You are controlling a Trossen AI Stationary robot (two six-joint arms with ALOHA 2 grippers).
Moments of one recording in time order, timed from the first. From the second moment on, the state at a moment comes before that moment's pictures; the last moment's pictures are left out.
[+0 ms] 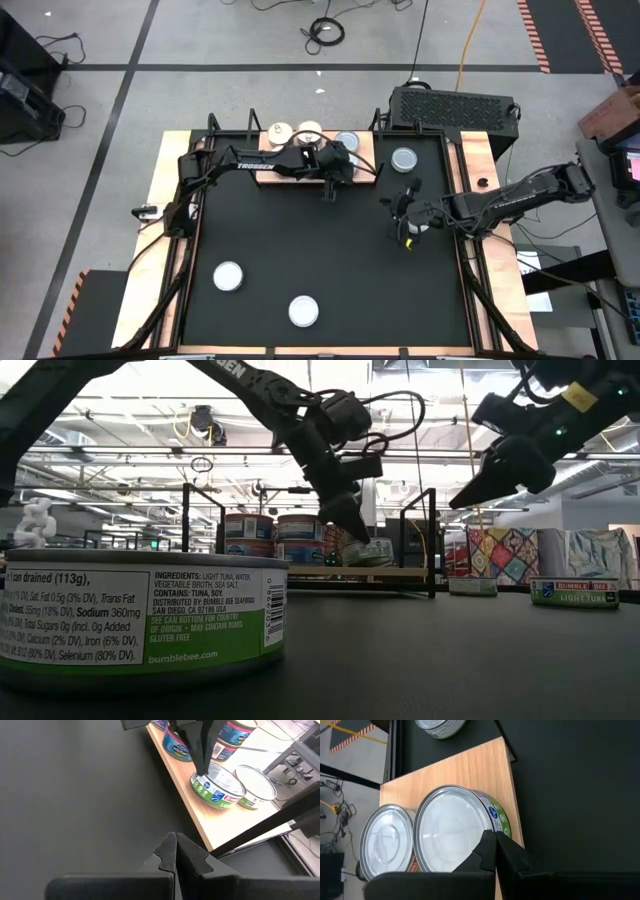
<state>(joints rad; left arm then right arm) 0.27 2.05 1.57 -0.36 -0.13 0.58 0.15 1.00 0.47 -0.13 0.60 0.09</state>
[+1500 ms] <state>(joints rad) 0.29 2.06 1.57 -0.38 -0.08 0.59 0.12 1.00 0.47 -0.12 0.57 0.07</state>
